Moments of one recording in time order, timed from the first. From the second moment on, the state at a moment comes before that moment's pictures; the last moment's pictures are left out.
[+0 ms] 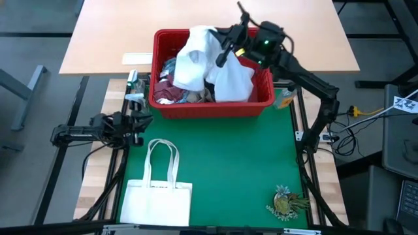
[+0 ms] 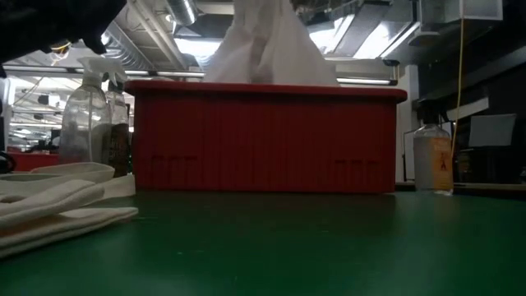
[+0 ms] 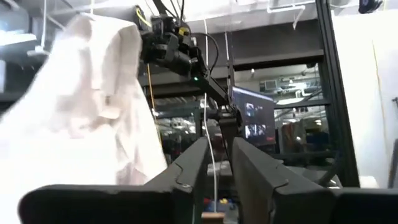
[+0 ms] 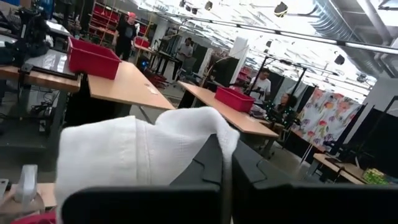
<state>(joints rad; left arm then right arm) 0.04 0.03 0.01 0.54 -0.11 0.13 -0.41 1.75 2.10 -0.21 0.05 -0.40</state>
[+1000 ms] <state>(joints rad) 0.04 0.67 0.32 0.78 -0.30 0.33 -0.41 1.74 2.36 -0.37 -0.18 -0.27</state>
